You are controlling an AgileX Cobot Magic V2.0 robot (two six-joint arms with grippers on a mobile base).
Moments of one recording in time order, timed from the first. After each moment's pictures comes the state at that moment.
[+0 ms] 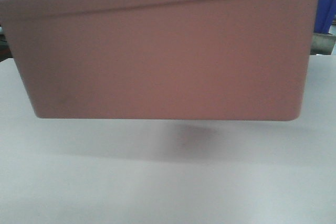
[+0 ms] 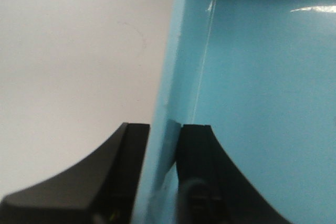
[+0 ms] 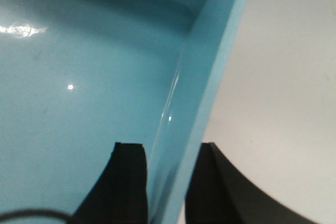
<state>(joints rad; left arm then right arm) -0.77 1.67 -1.52 0.36 1.06 -0.72 0.73 1.60 -1.49 -0.47 1.13 0.67</state>
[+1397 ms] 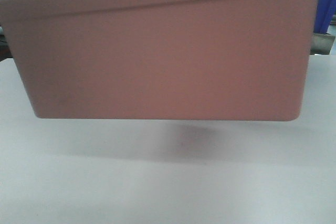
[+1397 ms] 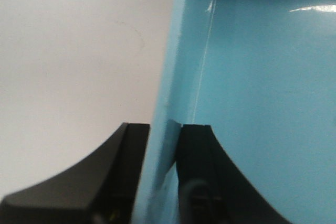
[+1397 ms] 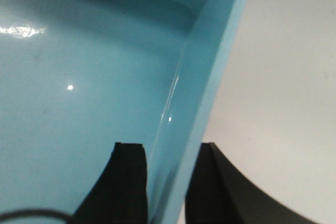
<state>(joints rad) -0.77 1.67 -1.52 0.36 1.06 -0.72 0.73 1.60 -1.49 -0.47 1.13 0.68</state>
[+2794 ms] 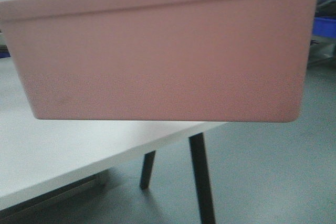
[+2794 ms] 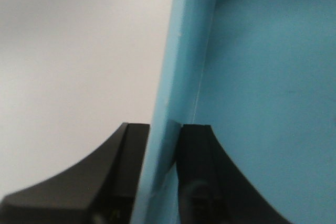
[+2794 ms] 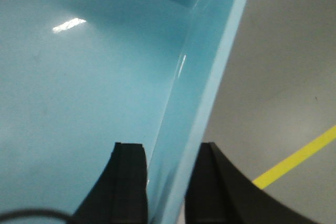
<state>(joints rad) -0.77 1.67 -1.52 0.36 1.07 -0.72 0.73 1.60 -1.49 -0.47 1.13 0.68</state>
